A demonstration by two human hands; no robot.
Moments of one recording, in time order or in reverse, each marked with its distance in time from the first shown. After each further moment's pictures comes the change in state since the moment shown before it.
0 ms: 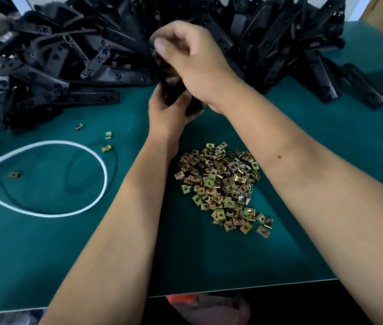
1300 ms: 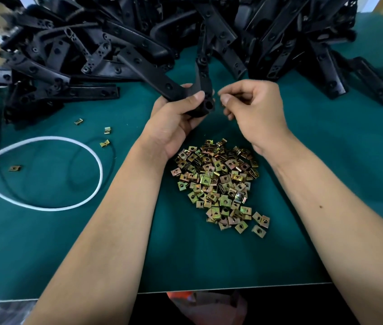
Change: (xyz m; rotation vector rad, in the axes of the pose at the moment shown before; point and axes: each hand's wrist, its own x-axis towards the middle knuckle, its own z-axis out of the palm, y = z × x) left_hand -0.014 0.007 -0.004 -0.056 -0.169 -0.262; right_hand -0.081 0.063 -0.046 0.047 0.224 0.303
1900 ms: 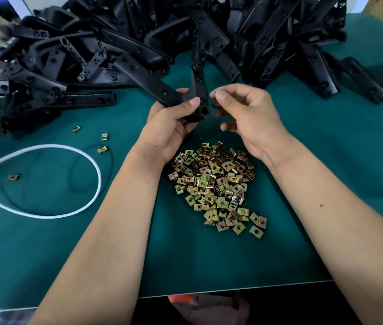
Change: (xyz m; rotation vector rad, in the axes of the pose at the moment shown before) left_hand 0.000 0.000 -0.001 -0.028 -0.051 0.015; right_hand -0.002 0.000 -0.004 0.374 -0.121 0.187
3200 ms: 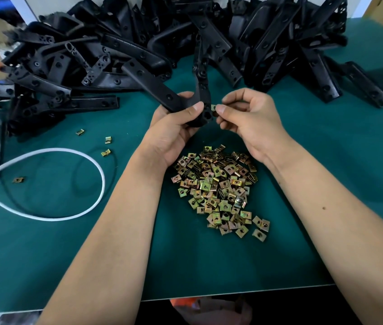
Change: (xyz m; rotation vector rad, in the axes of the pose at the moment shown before) left_hand 0.000 -0.001 -0.001 0.004 0.021 -0.003; right_hand -0.003 -0.003 0.003 0.028 0.060 0.027
